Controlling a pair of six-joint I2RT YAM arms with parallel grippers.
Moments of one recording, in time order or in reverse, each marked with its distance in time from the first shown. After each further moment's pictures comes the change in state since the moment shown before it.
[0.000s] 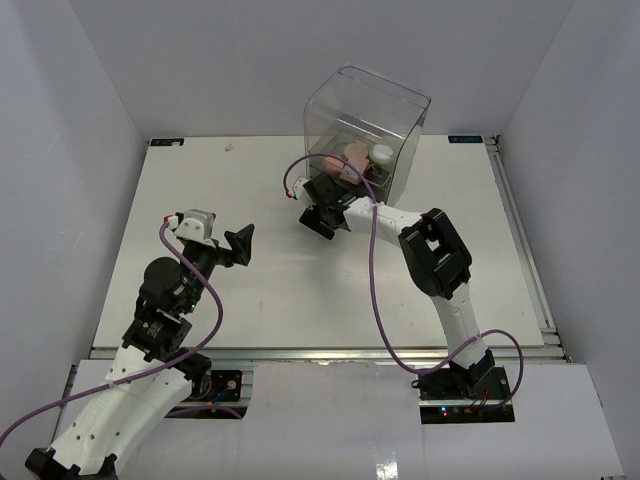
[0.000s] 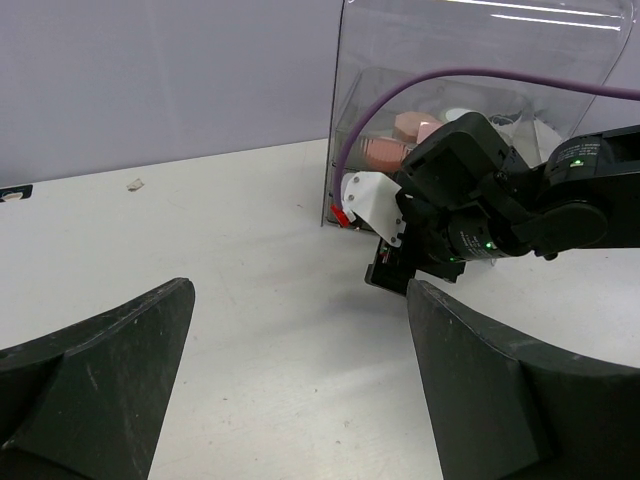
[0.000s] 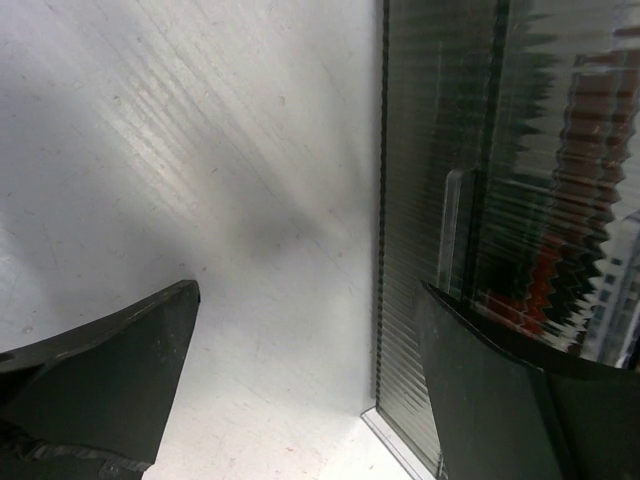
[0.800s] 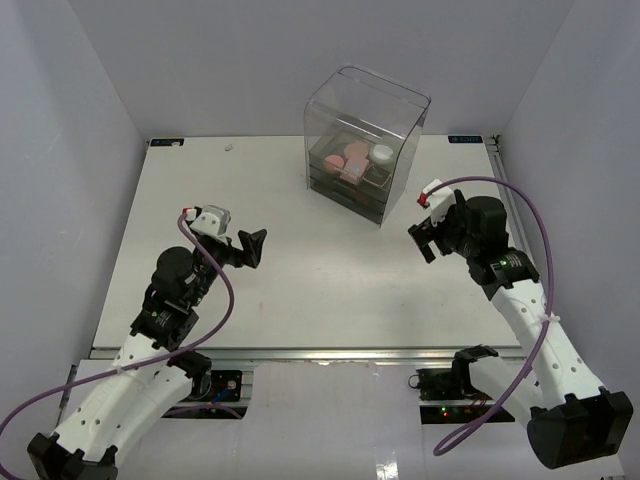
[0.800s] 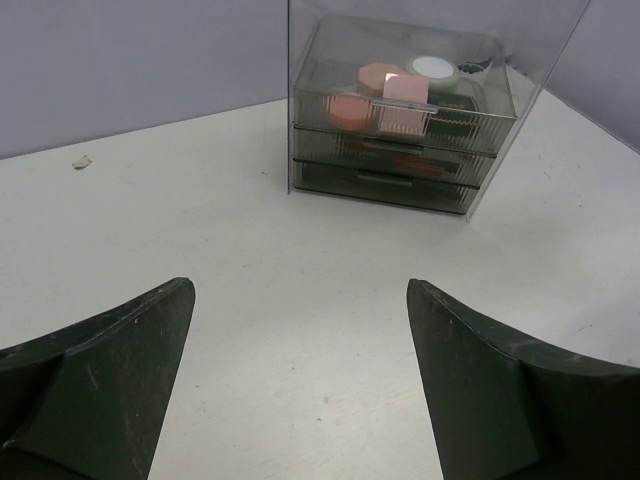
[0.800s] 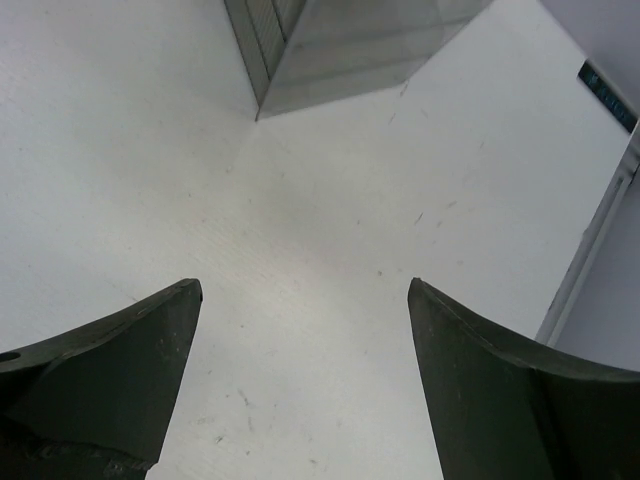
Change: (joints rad) left arm 0.000 0.089 0.000 0.000 0.105 -0.007; right arm -0.477 -1.257 -0.788 -0.079 -0.530 -0.017
